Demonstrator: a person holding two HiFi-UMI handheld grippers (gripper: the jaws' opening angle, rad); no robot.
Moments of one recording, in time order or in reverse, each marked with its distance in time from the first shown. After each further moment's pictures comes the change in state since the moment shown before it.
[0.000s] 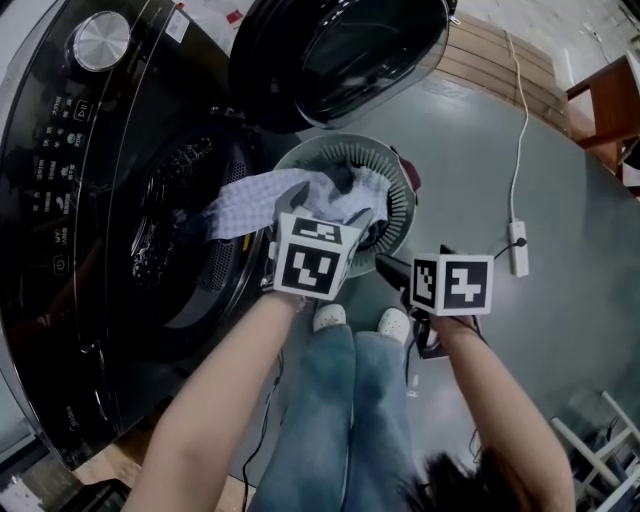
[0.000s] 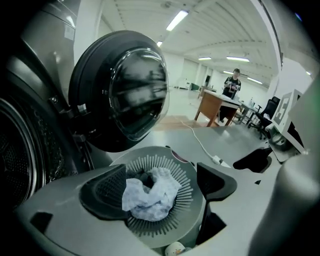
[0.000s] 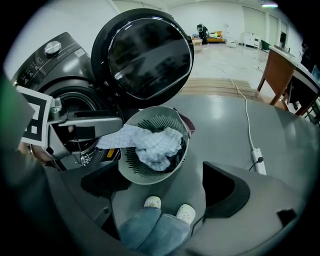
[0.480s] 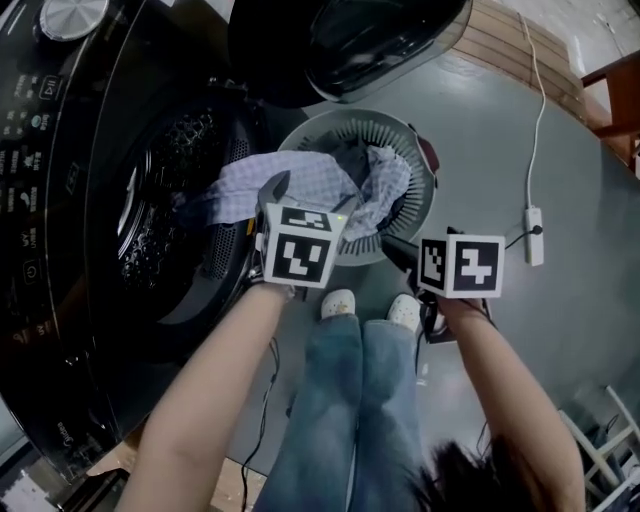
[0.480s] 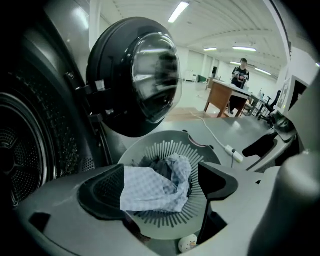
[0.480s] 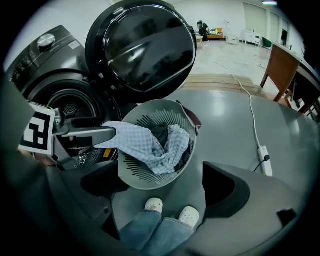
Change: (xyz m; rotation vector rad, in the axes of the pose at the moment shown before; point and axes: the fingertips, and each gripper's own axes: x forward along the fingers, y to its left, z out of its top) left arm 0.012 0.050 -0.048 0.008 0.065 0.099; right arm 0.040 0.005 -0.001 0.006 0.014 0.010
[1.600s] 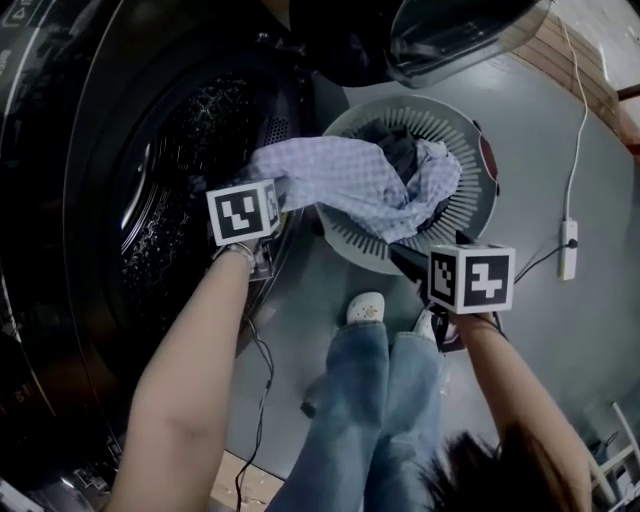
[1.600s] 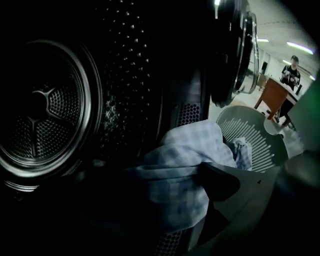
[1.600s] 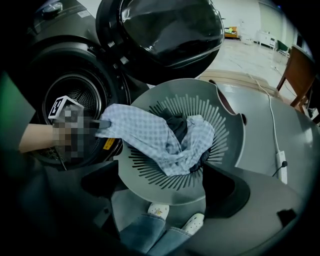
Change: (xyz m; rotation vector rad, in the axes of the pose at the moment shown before) left arm 0.008 0.224 -0.141 -0.307 0.226 0.388; right arm 0.081 0.057 -0.020 -0.090 0.060 0.047
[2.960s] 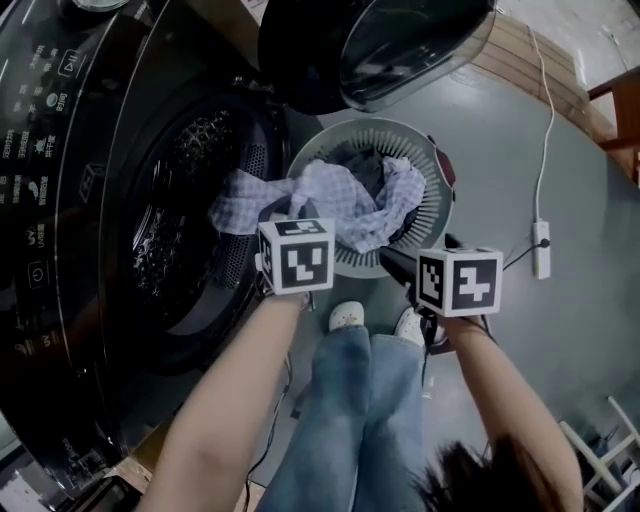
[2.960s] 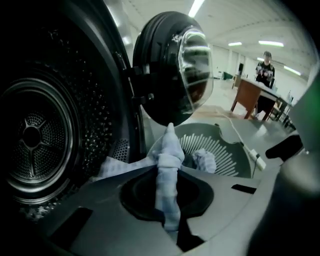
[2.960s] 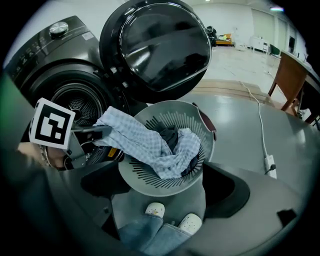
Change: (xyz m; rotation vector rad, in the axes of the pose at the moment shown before) left arm -0.092 -0.153 0.036 0.124 -0.176 -0.163; right arm -0.065 -0.018 0.017 0.011 -0.083 -0.026
